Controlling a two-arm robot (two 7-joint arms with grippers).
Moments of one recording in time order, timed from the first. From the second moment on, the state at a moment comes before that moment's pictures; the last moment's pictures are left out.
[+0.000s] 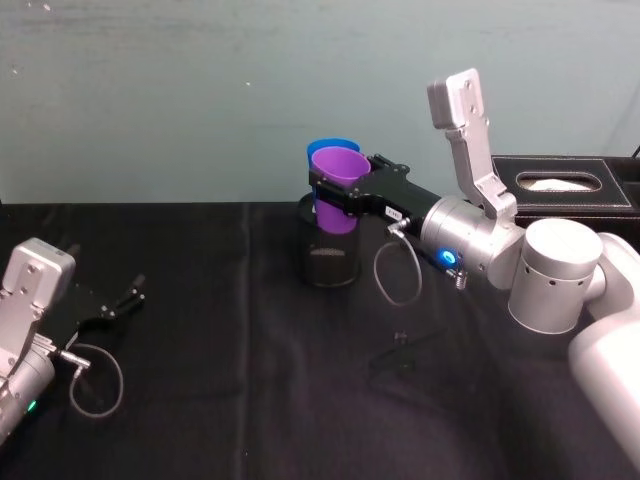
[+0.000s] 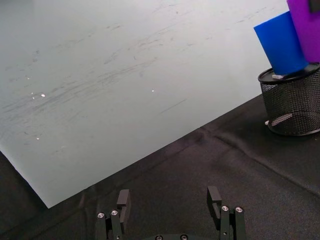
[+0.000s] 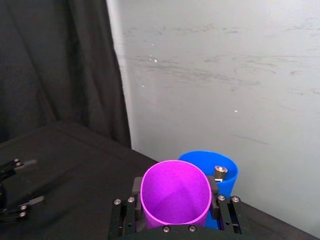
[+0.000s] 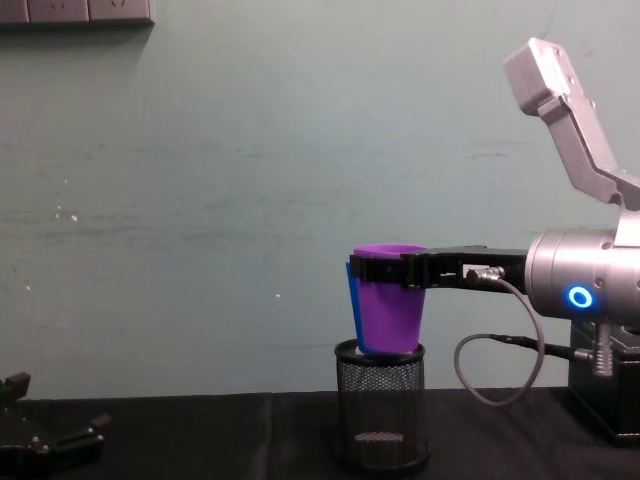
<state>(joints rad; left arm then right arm) -0.20 0.60 0.45 -1.41 -0.25 -0.12 0.03 0.57 0.23 -0.41 -1.24 0.39 0.20 0.38</state>
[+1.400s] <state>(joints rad) -0.20 0.60 0.45 -1.41 -0.25 -0.12 0.03 0.09 0.37 -0.39 -1.52 0.31 -0.07 0.37</state>
